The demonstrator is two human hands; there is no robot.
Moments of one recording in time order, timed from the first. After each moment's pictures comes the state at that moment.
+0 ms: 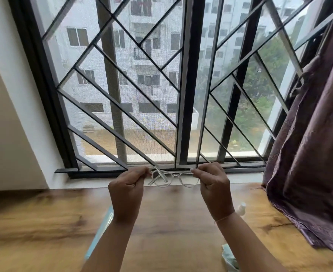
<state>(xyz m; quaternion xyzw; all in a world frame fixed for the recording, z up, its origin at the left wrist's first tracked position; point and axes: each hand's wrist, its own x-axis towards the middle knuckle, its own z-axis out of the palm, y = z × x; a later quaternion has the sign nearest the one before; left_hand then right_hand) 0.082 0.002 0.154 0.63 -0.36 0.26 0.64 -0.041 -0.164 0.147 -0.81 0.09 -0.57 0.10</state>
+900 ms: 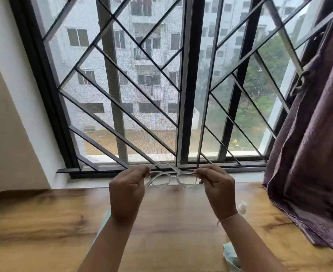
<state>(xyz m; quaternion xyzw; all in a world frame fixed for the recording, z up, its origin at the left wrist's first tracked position) 0.081 0.012 0.167 0.67 -0.41 0.34 0.52 -0.048 -0.159 0.149 -0.78 0.12 -0.56 0.26</state>
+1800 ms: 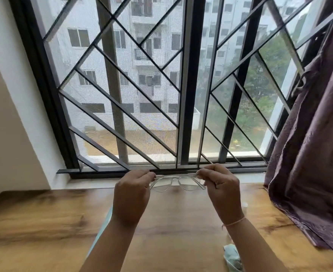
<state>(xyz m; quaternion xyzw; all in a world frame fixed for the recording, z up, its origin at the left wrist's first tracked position) 0.078 0.014 0.169 0.76 -0.46 0.31 0.33 -0.059 -0.151 0.164 -0.79 0.12 -0.55 0.24</state>
